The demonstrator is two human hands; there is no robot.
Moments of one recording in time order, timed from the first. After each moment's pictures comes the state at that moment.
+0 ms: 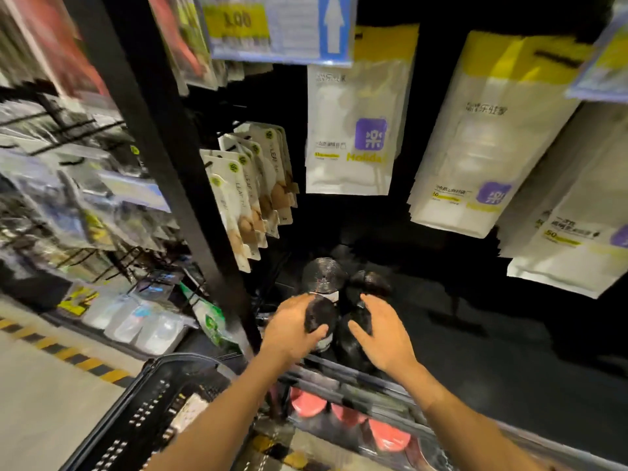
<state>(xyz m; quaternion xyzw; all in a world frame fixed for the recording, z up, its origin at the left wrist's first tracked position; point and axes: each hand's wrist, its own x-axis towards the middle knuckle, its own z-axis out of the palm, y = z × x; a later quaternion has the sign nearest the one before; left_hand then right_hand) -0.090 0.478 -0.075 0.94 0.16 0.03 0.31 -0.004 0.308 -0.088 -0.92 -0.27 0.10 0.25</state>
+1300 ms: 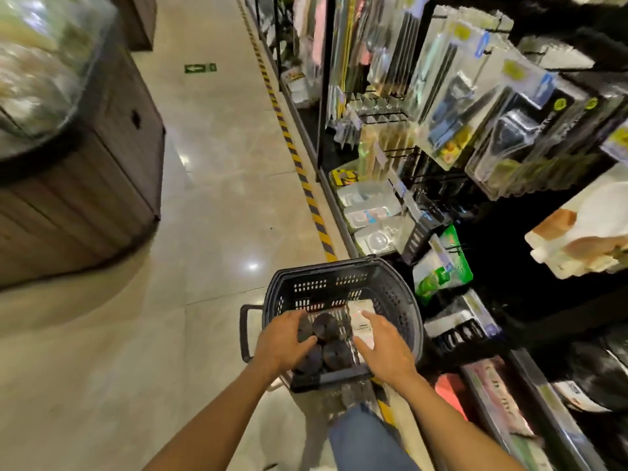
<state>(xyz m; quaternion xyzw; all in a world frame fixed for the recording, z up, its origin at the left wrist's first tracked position) -0.525 0.545 -0.144 0.72 0.61 0.04 0.32 -0.319 0.508 -0.134 -0.72 -0.62 0.30 0.07</state>
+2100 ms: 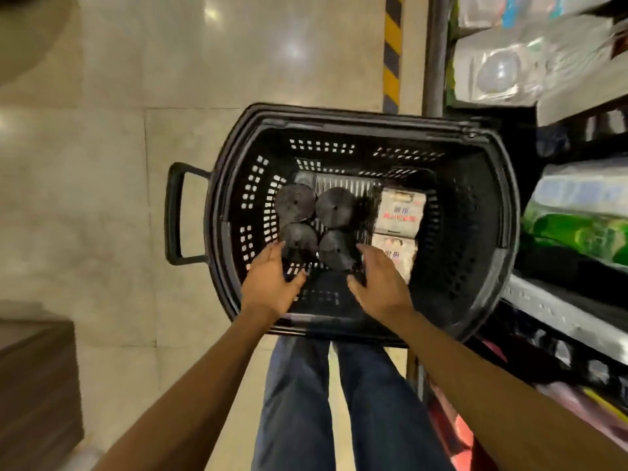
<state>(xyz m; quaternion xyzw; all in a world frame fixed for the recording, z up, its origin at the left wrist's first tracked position) -0.453 0.599 -0.453 0.46 0.78 -0.05 0.43 -0.257 0.634 -0.453 -0.60 -0.65 0.45 -0.13</state>
